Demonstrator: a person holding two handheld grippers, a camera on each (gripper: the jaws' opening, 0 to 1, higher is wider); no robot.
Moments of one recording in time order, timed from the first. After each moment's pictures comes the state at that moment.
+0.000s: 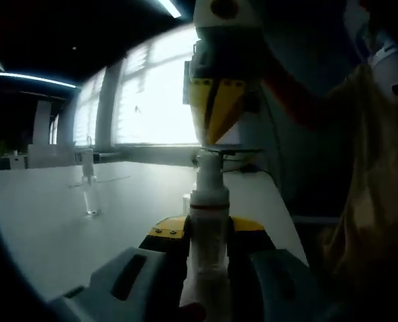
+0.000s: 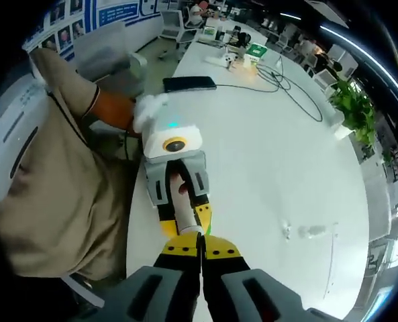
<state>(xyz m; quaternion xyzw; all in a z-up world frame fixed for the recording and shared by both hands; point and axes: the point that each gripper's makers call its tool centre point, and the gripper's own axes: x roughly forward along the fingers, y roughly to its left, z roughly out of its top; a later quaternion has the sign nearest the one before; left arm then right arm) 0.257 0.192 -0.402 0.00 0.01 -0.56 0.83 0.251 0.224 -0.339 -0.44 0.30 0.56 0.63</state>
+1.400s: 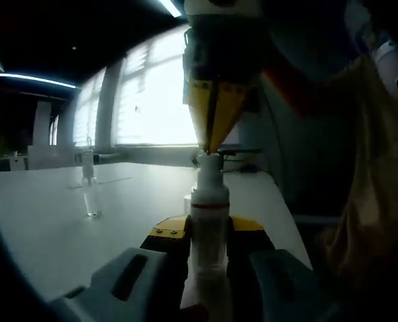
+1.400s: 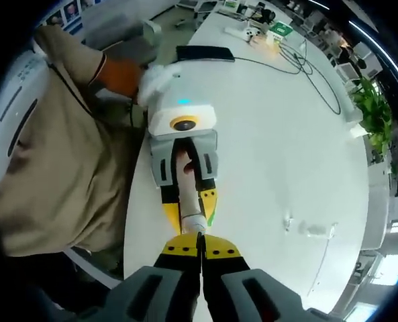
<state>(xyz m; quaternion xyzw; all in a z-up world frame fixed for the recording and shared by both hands) 0.256 0.192 -0.399 0.00 -0.01 -0.57 0.82 0.251 0.218 -0.352 -0.53 0.35 0.55 0.55</state>
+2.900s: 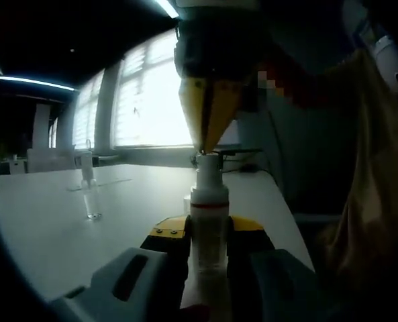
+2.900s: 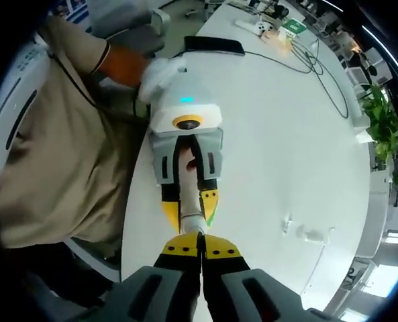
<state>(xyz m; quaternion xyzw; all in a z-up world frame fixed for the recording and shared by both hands) 0.255 0.192 -0.399 0.01 -0.01 -0.57 0.82 0.249 0.220 -0.352 -0.56 0.35 0.54 0.51</state>
